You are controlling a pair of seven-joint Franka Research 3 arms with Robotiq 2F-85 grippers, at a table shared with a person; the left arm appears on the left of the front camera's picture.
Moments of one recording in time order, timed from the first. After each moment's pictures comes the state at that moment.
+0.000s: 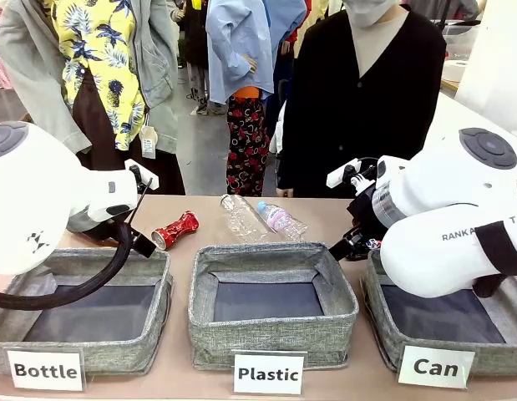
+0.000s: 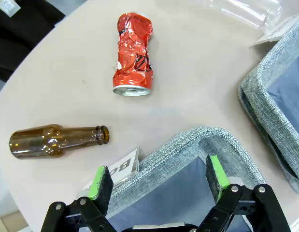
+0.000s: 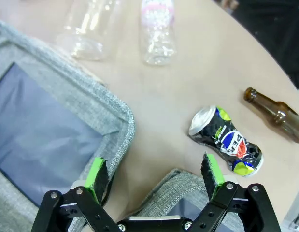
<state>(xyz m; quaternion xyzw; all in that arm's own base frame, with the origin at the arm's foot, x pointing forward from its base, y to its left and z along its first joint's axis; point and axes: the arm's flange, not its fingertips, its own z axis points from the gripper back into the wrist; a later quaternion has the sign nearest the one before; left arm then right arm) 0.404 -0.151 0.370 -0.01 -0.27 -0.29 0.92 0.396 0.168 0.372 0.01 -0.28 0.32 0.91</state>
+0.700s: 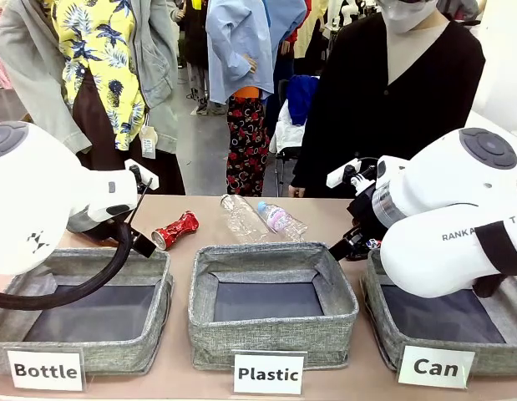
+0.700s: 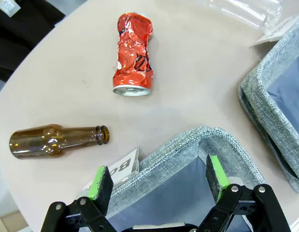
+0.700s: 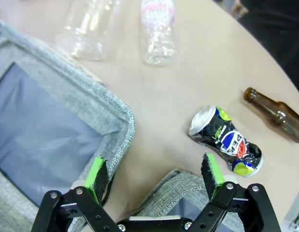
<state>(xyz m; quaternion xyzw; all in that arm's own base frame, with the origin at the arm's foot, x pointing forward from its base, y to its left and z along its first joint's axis) 0.404 -0.151 0.370 -0.01 -0.27 -0.29 0.92 0.396 0.168 0.372 0.01 -0.28 0.32 0.91</state>
